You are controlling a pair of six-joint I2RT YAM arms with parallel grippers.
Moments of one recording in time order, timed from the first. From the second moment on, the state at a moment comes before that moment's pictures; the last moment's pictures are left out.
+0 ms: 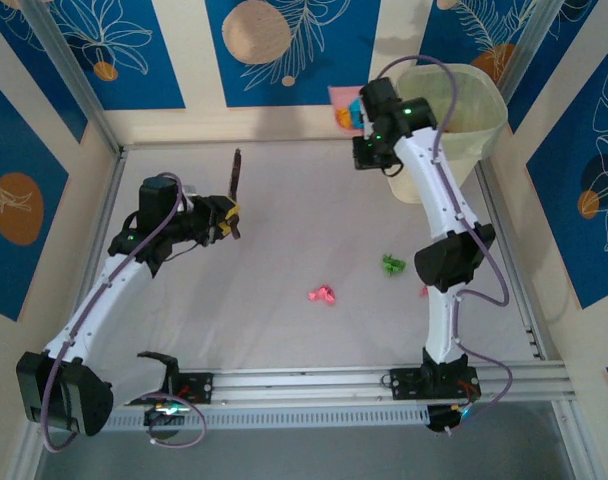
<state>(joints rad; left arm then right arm) -0.22 1.13 0.98 -0.40 0.56 -1.36 0.33 2.06 2.44 -1.49 0.08 0.23</state>
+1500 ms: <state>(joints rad) -0.24 1.16 1.04 -0.44 0.56 -1.36 -0.27 1.98 2.28 -0.96 -1.13 1.13</state>
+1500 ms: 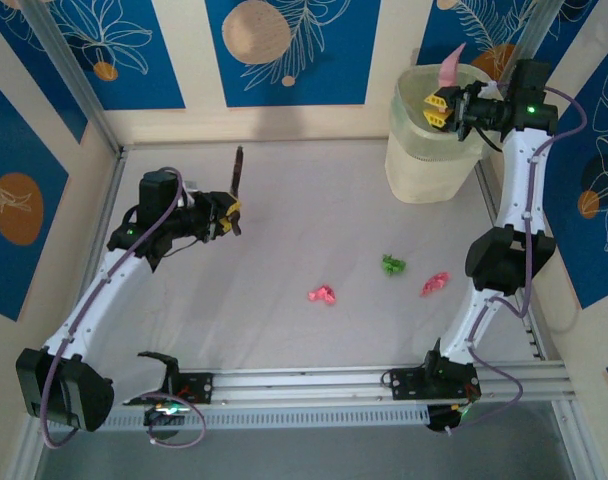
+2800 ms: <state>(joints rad) -0.33 1.22 1.46 -1.03 0.27 -1.01 0.30 1.76 2.10 -1.18 -0.68 0.69</state>
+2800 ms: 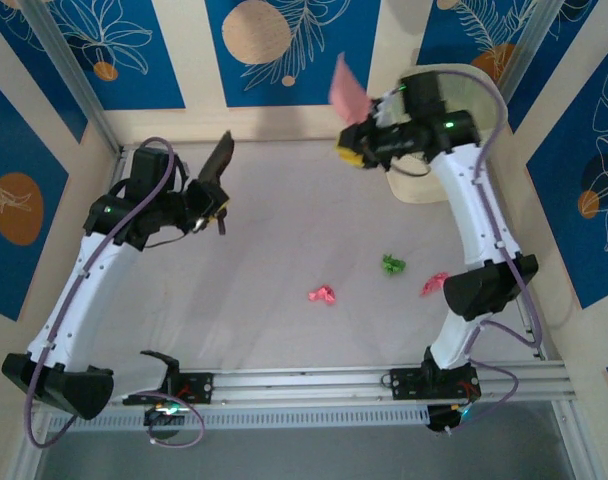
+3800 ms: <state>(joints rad) -0.30 0.95 1.20 -1.22 0.18 -0.99 0.72 2.09 1.68 -1.03 0.09 0.18</state>
